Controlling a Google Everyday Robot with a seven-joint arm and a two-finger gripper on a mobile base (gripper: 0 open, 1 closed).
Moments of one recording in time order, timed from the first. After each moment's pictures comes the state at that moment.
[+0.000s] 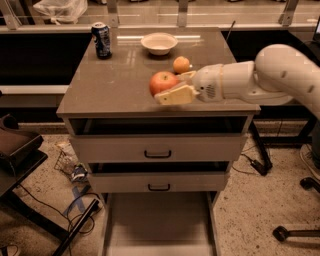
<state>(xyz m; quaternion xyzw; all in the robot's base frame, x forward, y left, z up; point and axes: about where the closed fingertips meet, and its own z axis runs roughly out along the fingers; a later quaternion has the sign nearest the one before) 0.615 -0.037 0.880 -0.43 0.69 0.34 0.46</state>
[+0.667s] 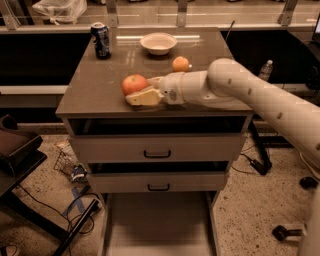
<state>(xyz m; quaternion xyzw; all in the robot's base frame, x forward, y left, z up) 0.678 0.048 0.823 -0.43 0.68 0.36 0.47</state>
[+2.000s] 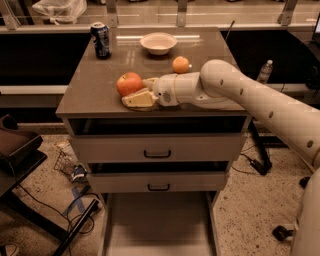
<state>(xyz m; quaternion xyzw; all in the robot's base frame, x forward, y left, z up) 0.678 0.066 0.818 -0.44 0.68 0.37 0.46</state>
